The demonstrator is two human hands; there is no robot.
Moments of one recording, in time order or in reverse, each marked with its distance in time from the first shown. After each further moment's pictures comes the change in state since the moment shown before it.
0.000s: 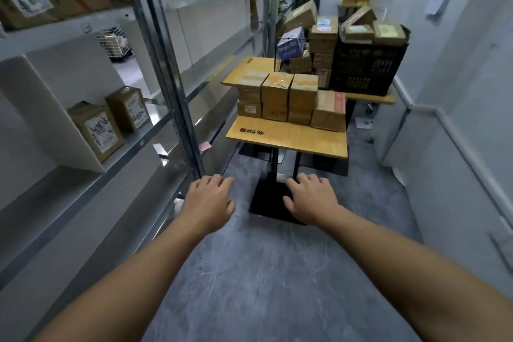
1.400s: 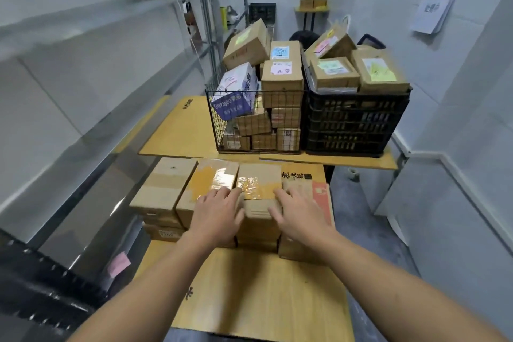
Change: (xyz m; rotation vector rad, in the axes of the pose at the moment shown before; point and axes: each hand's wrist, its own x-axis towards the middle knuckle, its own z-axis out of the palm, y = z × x) left_hand 0.645 0.093 0.068 -0.093 -0.045 0.136; right_hand 0.502 0.312 0.008 0.425 0.028 0.252
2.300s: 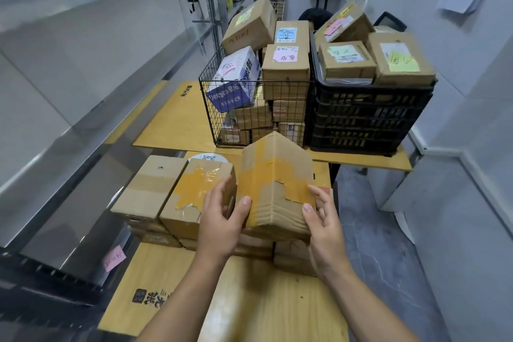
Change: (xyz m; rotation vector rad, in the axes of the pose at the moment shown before) left_hand 0.004 0.046 -0.005 -1.137 0.288 -0.248; right_hand -0.009 0.040 0.011 1.392 0.262 0.127
